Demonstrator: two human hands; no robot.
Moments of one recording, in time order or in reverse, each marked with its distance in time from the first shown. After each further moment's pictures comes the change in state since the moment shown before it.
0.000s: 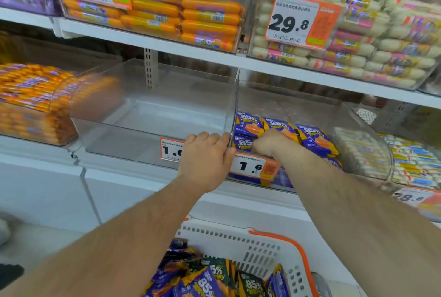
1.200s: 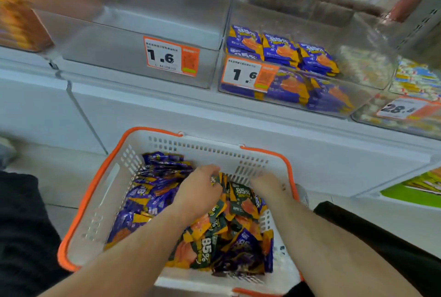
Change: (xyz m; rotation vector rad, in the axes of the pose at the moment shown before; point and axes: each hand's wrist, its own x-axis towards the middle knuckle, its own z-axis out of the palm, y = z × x) left_hand -0.206 0.075 0.013 -0.796 -0.844 -0.568; right_hand -0.097 0.157 0.248 0.191 -0.257 0.283
